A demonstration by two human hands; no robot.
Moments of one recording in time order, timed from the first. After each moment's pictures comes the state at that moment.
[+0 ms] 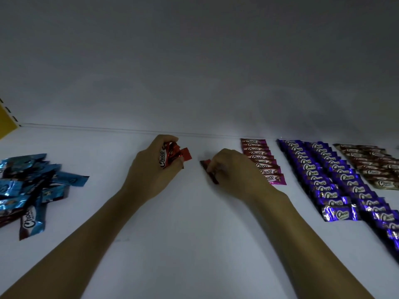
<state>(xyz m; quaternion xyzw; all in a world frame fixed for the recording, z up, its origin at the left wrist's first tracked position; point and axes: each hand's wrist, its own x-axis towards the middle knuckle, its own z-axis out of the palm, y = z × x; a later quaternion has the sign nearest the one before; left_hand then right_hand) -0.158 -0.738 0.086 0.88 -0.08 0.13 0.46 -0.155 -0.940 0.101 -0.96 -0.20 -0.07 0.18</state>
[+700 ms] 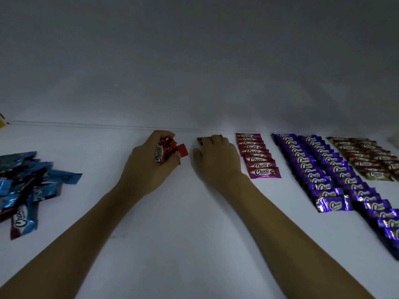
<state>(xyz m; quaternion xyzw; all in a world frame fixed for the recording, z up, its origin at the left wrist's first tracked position) -0.159 -0.741 0.088 0.88 -0.08 0.13 0.45 -0.127 -0.905 0.086 -0.99 -0.07 -0.10 0.05</state>
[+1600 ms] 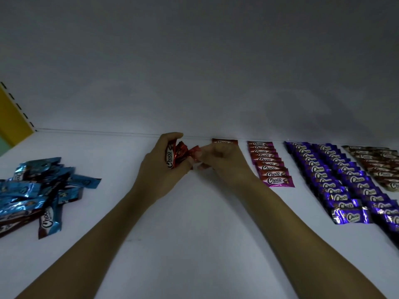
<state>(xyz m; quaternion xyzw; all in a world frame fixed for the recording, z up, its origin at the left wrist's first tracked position) -0.161 -0.738 0.092 0.85 -0.07 0.13 0.51 -0.139 -0.903 0.102 -0.76 -0.10 0.03 0.64</state>
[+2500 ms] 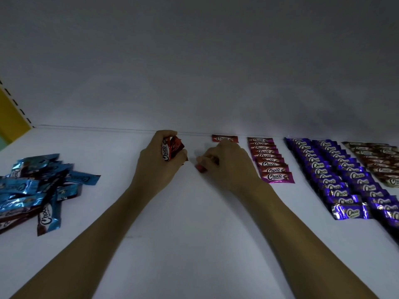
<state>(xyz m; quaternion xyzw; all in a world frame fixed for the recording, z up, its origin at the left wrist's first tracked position) -0.155 -0.737 0.090 0.84 -0.02 0.14 0.53 -0.136 -0.908 0.090 -0.96 -0.15 -0.11 0.21</state>
